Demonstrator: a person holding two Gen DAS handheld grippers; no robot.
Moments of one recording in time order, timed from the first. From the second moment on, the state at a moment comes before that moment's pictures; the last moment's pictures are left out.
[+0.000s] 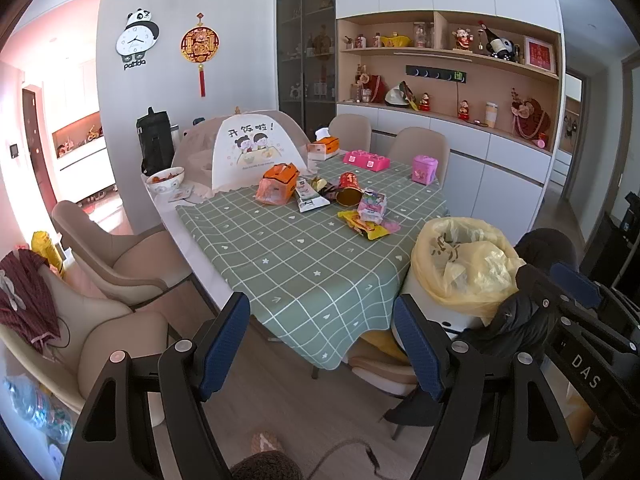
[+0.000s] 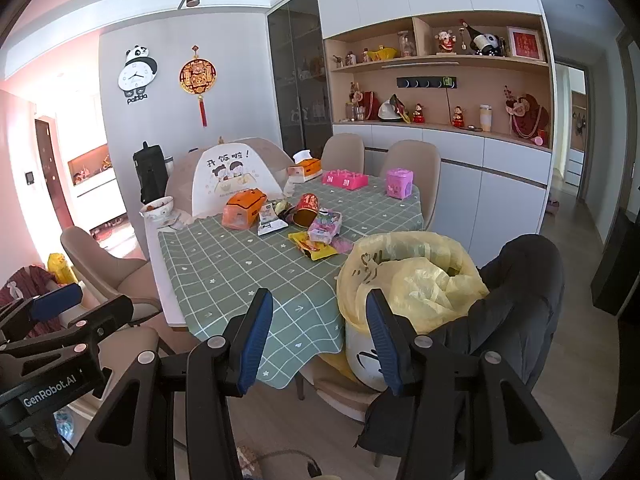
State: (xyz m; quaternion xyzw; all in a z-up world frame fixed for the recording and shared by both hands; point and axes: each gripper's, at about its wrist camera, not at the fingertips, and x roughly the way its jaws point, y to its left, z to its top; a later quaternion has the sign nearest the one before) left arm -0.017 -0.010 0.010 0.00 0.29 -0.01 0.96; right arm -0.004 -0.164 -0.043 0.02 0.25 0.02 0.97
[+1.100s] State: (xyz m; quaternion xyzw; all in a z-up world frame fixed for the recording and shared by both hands) left arm -0.011 -0.033 0.004 0.00 0.30 -0.02 0.95; right arm 0.002 -0.174 -0.049 0.02 0.26 0.00 0.97
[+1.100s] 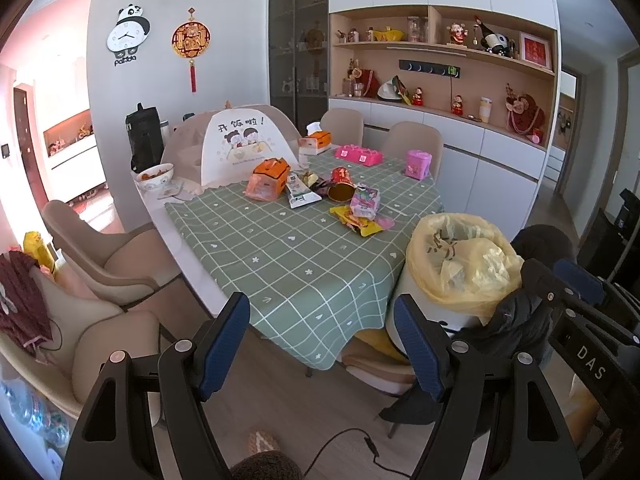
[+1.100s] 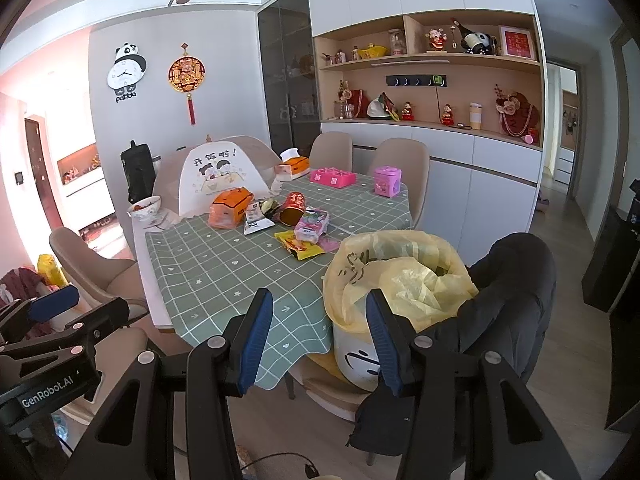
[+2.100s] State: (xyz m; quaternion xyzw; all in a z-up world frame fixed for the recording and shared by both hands) left arm 0.159 0.066 0.011 -0.02 0.31 -0.02 0.95; right arm 0.159 -0.112 -0.039 0.00 0.28 -0.02 0.96
